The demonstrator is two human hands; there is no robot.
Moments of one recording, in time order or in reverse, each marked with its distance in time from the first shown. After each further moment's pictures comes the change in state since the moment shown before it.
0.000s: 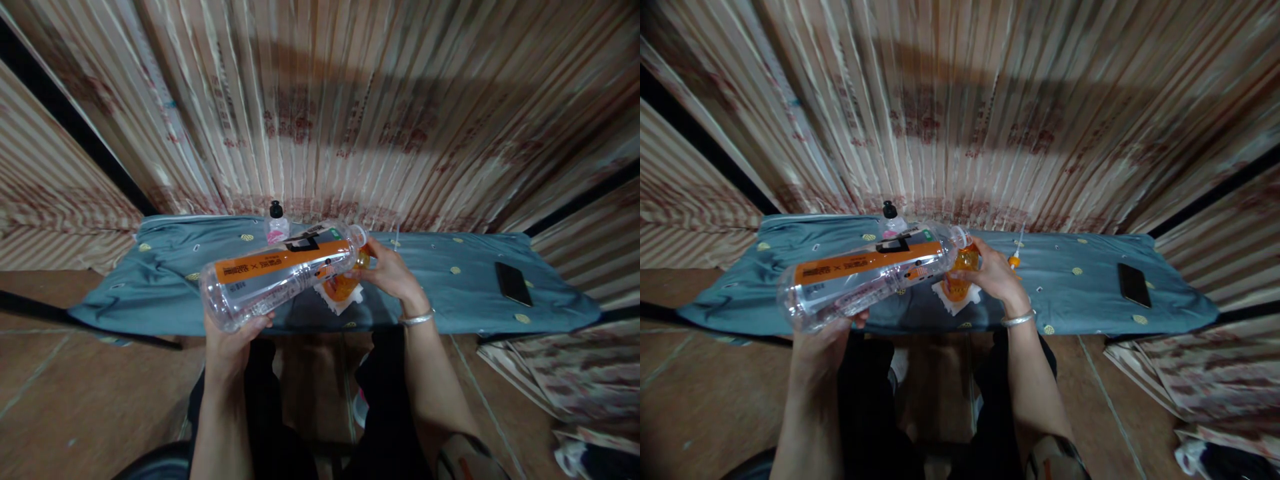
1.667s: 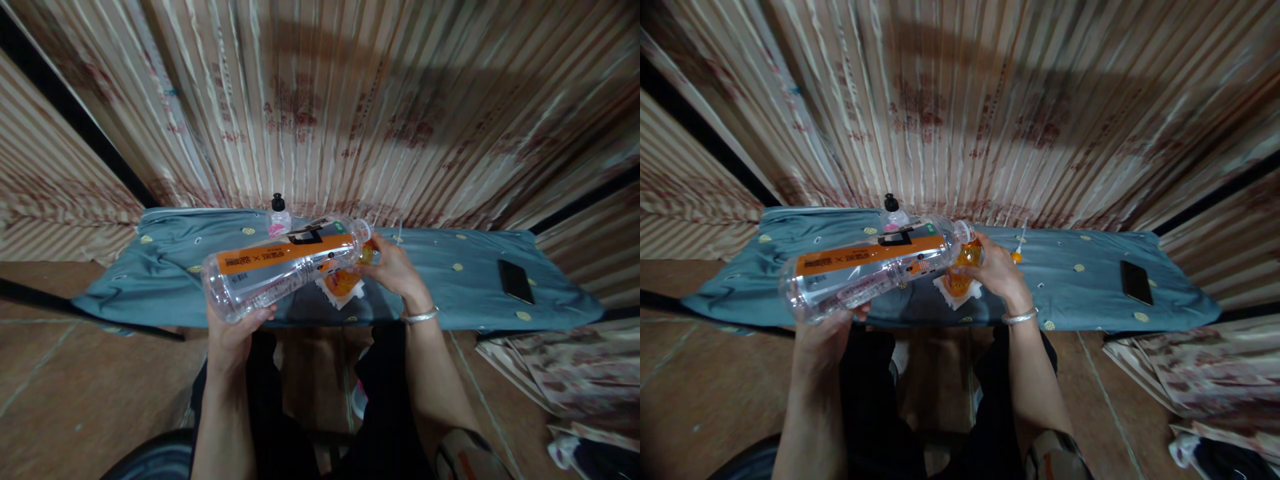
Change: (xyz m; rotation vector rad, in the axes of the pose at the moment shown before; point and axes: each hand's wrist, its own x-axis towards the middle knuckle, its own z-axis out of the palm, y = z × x) left_hand 0.000 0.004 0.004 0.022 -0.024 -0.013; right_hand -0.005 -0.007 0.000 -0.102 0.057 0.034
